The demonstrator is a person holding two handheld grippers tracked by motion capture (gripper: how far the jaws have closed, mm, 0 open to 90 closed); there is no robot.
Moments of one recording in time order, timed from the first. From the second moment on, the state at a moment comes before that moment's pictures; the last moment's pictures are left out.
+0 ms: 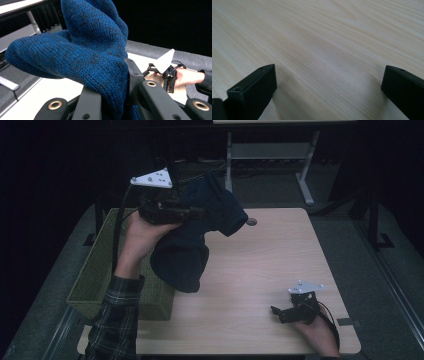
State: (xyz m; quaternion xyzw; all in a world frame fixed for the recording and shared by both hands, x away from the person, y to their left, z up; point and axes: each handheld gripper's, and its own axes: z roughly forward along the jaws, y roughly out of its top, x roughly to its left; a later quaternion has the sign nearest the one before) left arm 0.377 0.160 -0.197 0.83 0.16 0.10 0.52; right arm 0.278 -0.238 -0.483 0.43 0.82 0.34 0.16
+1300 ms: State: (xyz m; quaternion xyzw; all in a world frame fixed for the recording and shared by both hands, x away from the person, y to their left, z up) left arm 0.382 0.072 -0.308 0.85 0.17 0.03 0.50; right arm 0.278 -0.238 -0.483 0.42 0.82 0.34 0.16
